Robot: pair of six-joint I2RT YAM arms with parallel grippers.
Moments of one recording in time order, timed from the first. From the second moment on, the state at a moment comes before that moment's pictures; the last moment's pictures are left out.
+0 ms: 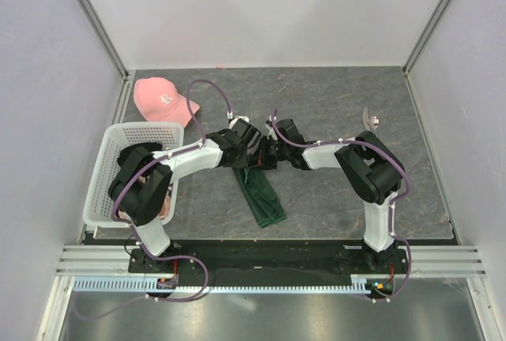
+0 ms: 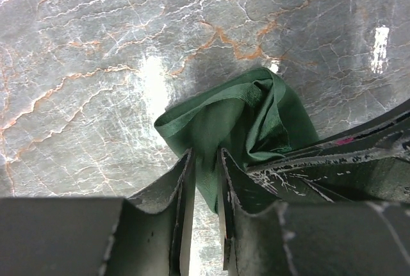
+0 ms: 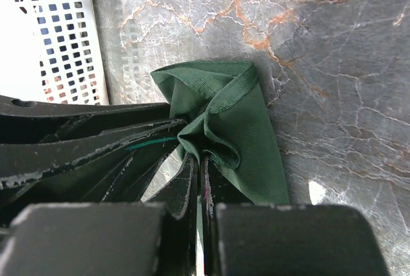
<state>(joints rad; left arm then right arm) -0.69 1.74 1.09 -0.43 -0.31 -0.51 0.64 1.98 1.03 0.27 -0.49 0.91</state>
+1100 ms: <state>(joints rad) -0.78 1.67 1.08 -0.45 -0.46 -0.48 0.64 1.98 1.02 0.30 -0.51 0.94</state>
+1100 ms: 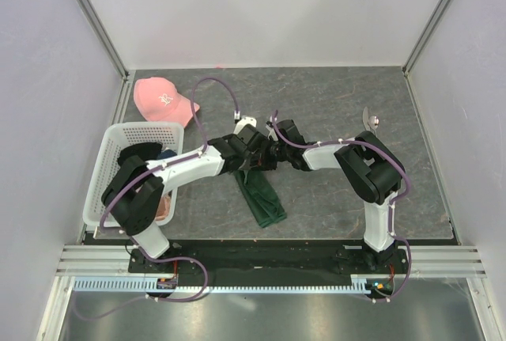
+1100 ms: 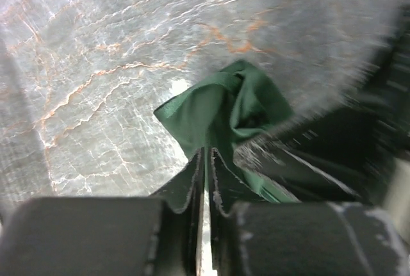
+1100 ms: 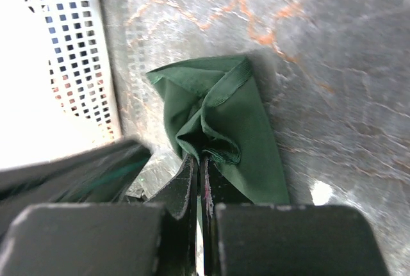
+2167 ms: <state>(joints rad) -0.81 1.83 1.12 -0.46 -0.57 -0.42 0.63 1.98 1.01 0.31 -0.52 0.95</state>
